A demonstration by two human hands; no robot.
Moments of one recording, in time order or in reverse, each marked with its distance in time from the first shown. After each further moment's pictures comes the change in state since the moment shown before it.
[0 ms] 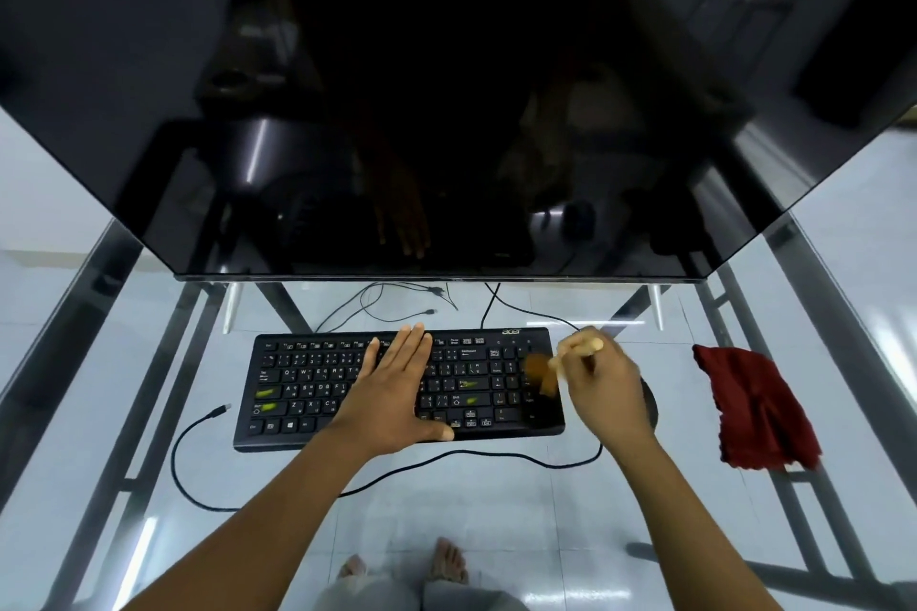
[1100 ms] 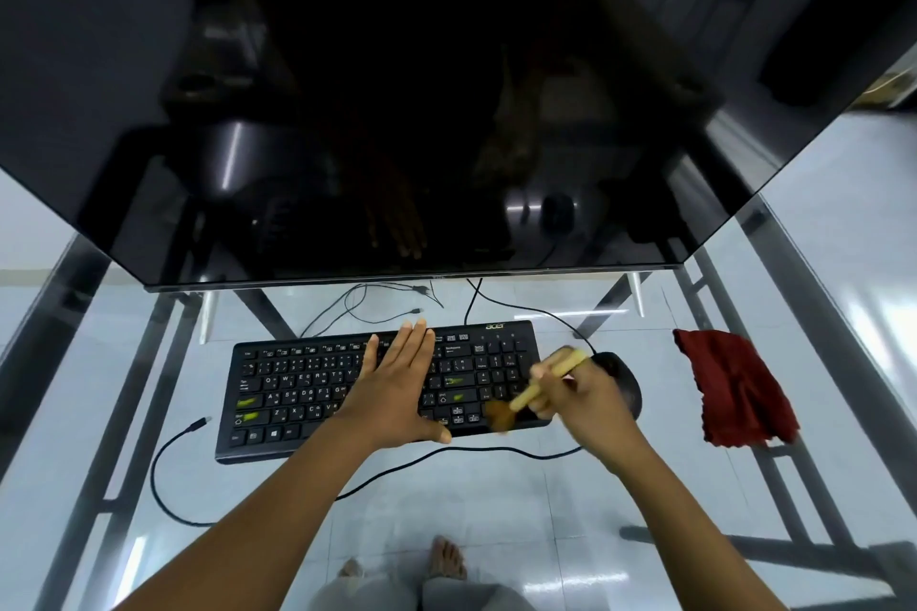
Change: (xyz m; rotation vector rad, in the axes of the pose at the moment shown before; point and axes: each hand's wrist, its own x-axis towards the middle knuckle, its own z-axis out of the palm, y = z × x) left_hand 0.012 0.017 -0.008 0.068 -0.105 0.031; right_hand -0.022 0.018 0.002 -0.087 -0.116 -0.109
